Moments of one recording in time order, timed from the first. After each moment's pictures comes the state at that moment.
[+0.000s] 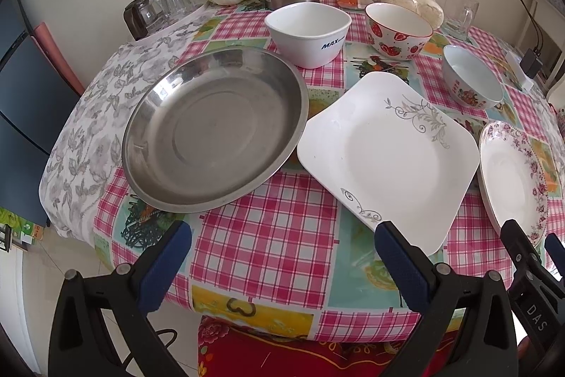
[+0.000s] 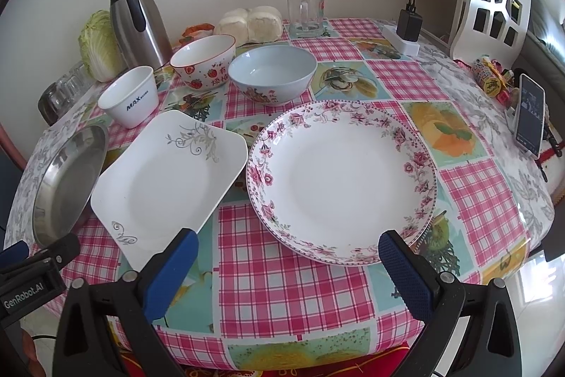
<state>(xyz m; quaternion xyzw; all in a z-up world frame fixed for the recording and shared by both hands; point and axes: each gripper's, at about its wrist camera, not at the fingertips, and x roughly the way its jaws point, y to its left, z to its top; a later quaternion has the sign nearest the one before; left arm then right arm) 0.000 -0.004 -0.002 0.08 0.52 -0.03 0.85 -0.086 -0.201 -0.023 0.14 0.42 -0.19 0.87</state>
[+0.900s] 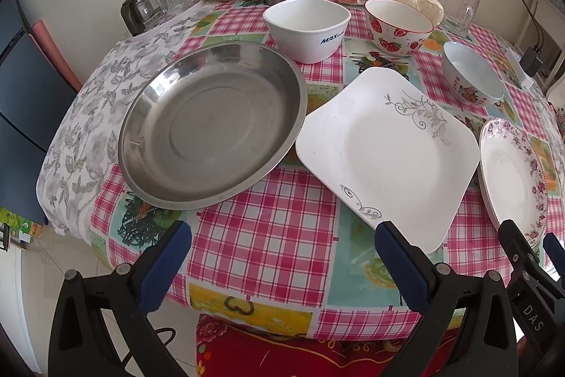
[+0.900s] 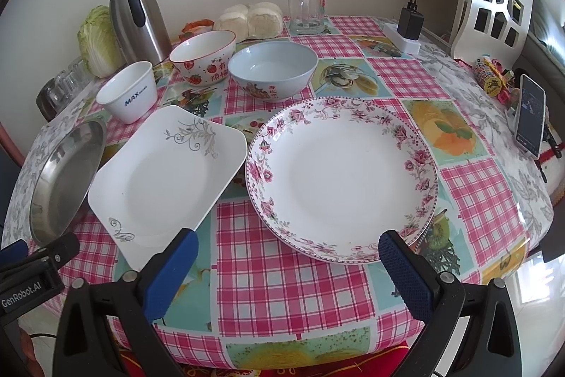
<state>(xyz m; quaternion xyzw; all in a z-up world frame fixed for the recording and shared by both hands) 0.001 -0.003 -0.006 0.08 0.53 -0.04 0.84 -0.085 -0.200 -0.026 0.14 0.43 -0.19 0.87</state>
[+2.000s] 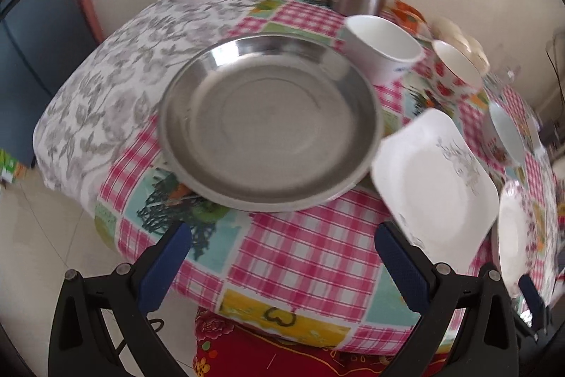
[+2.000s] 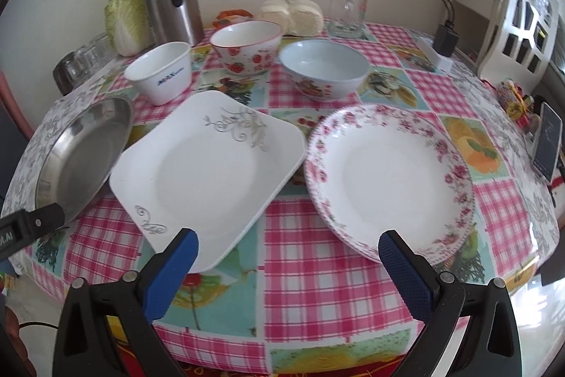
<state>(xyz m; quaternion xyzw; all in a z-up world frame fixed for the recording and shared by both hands) 0.020 0.078 -0.007 -0.05 0.54 0.02 0.84 -0.059 -0.151 -0.029 0.09 0.44 -0.15 0.88</state>
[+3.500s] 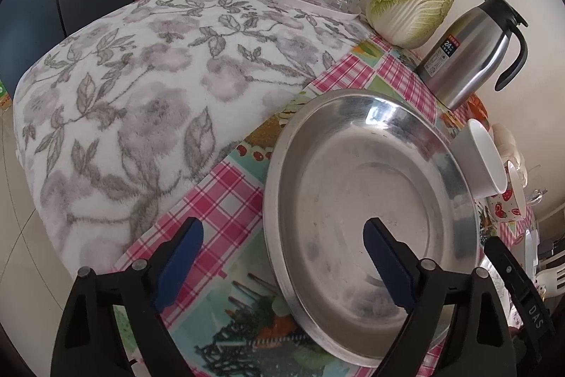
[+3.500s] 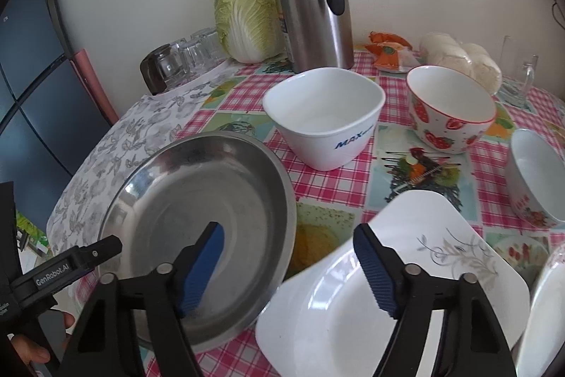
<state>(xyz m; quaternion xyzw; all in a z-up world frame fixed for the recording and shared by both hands) 0.096 0.207 -0.063 -0.19 0.49 0.05 0.85 0.106 -0.060 -0.037 0.09 0.40 0.06 0.91</state>
